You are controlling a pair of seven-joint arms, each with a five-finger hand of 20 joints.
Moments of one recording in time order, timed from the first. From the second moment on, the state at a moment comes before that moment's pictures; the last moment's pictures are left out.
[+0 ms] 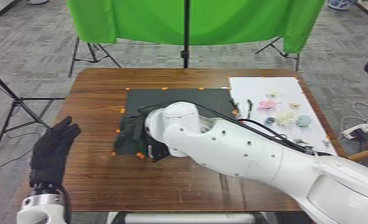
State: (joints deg) left arm 126.6 -72.4 -99.9 -115.6 51.3 9.0 17.1; right arm -39.9 -77.1 16.9 -85.3 -98.0 -26.0 28.4
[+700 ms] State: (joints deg) left arm 126.3 -72.2 -99.7 -115.6 52.4 8.2 16.8; right arm -39.5 -77.0 18.0 -83.8 -98.7 -25.9 31.0
